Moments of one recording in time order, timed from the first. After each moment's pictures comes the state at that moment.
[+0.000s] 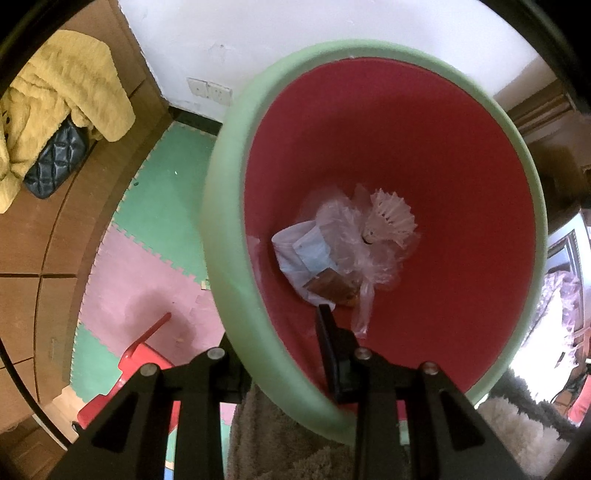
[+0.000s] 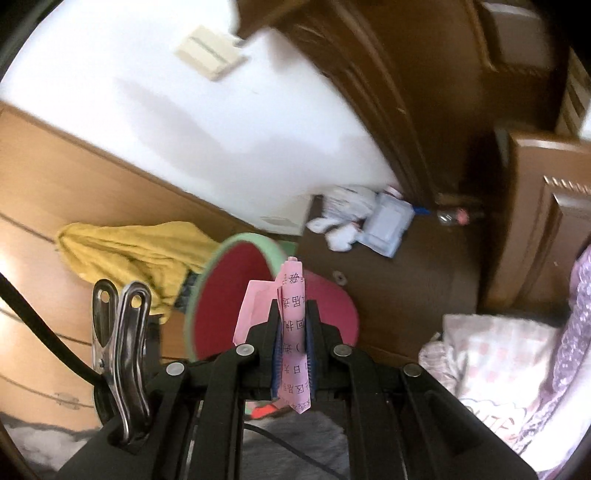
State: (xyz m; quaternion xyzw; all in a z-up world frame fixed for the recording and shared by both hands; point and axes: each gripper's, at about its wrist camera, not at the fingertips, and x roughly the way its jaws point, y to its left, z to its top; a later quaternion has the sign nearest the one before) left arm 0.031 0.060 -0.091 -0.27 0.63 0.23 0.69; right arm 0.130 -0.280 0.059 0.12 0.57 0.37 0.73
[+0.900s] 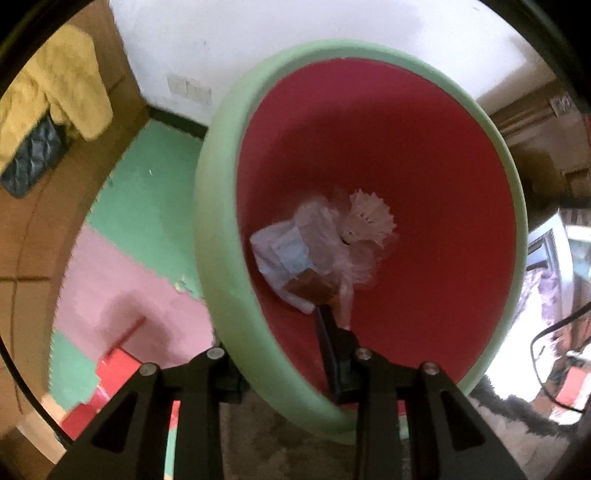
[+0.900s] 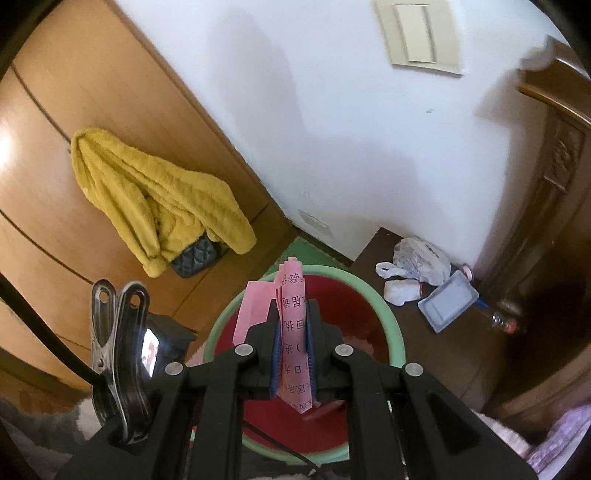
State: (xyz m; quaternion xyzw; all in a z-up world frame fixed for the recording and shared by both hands) left arm 0.023 0.067 -0.094 -0.32 0.62 0.19 0.69; right arm 0.111 -0.111 0.089 -0.06 0.50 0.47 0.73
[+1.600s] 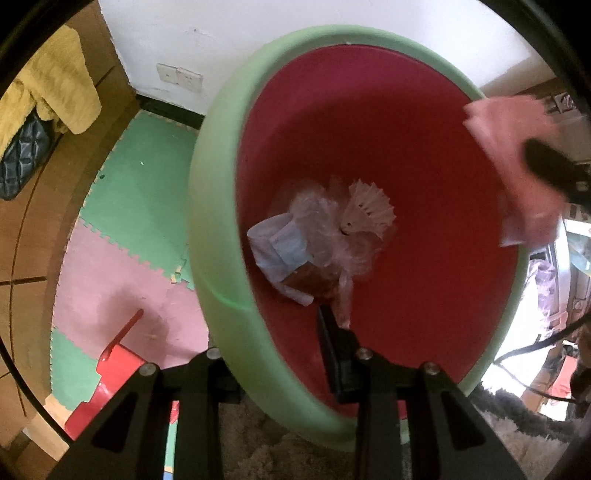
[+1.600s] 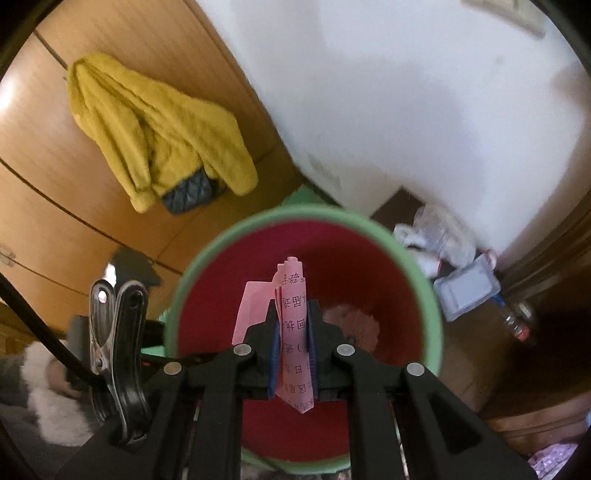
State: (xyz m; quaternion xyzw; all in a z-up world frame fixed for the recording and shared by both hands) left arm 0.032 0.074 -0.101 -0.31 0.64 0.16 0.68; right arm 0.099 -0.065 0.013 -0.17 0.55 0.48 0.66
